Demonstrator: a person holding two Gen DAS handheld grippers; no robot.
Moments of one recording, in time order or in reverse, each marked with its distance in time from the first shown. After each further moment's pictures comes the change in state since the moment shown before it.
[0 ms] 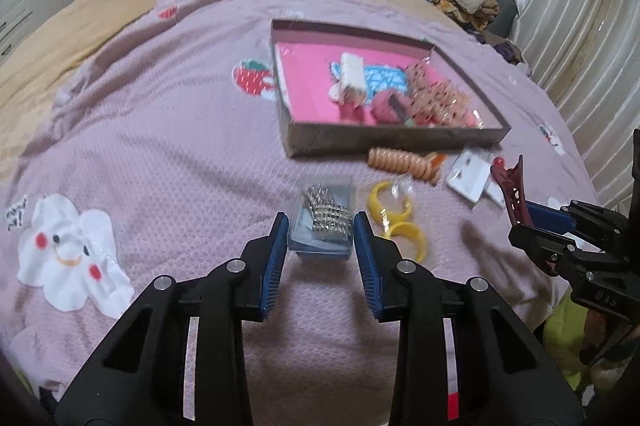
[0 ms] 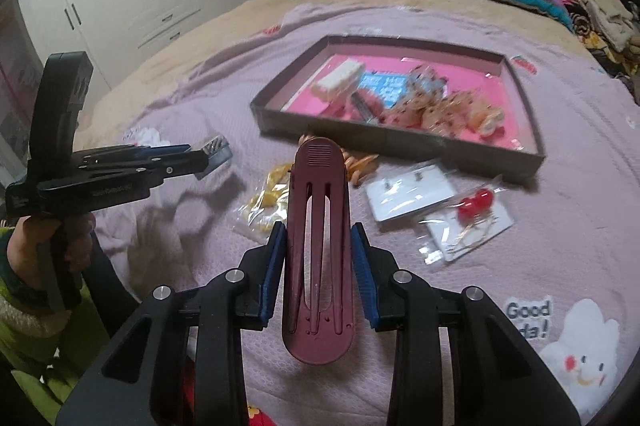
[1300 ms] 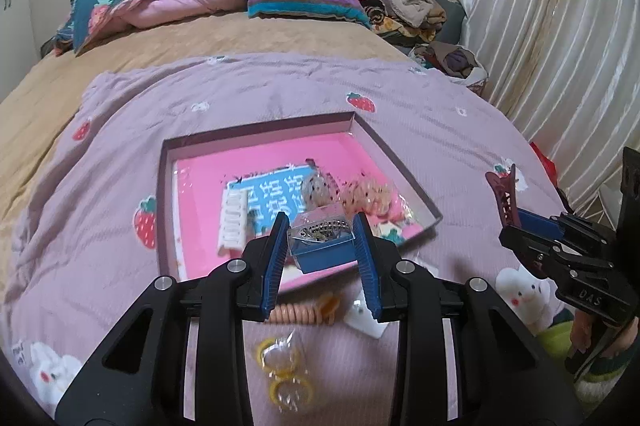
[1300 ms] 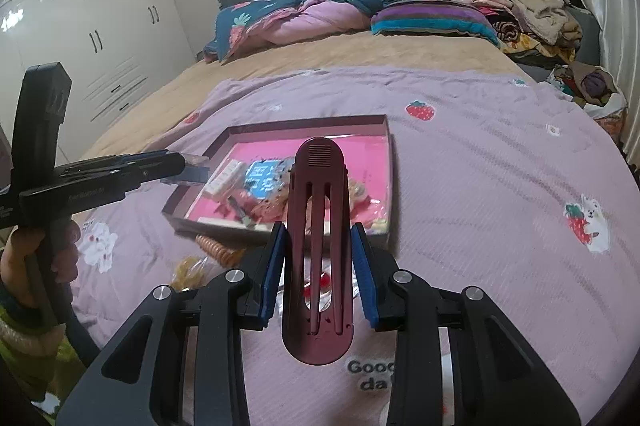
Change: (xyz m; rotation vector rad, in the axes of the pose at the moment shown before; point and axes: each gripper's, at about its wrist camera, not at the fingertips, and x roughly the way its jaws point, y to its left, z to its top) left arm 0.020 -0.098 0.111 0.167 -0.096 -0.100; right arm -0.060 -0.102 0.041 0.151 -0.177 -0.150
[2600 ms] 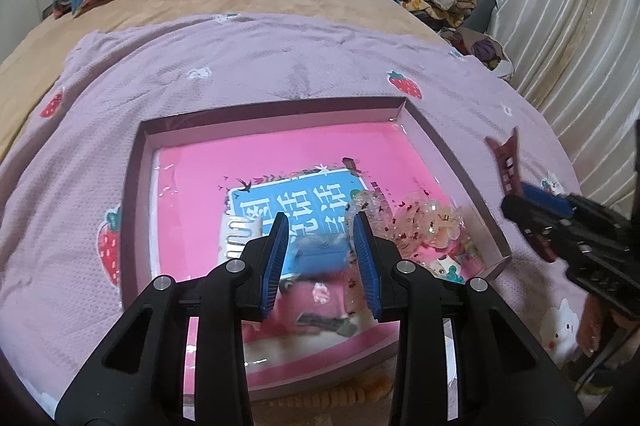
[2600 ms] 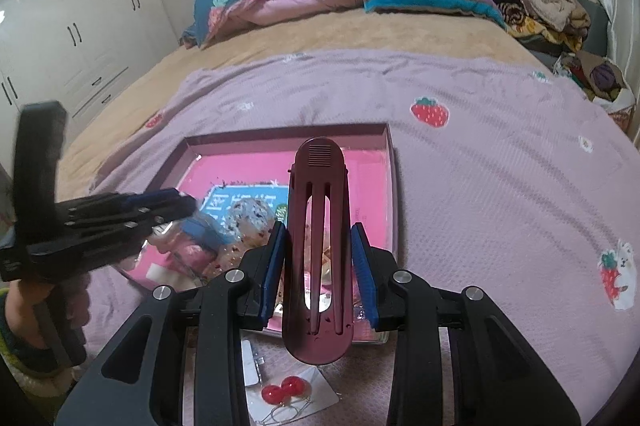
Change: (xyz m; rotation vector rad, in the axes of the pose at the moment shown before) left arm 0.089 0.038 0.019 -0.087 0.101 0.020; right arm 0.115 -0.019 0.053 0.018 0.111 -0.027
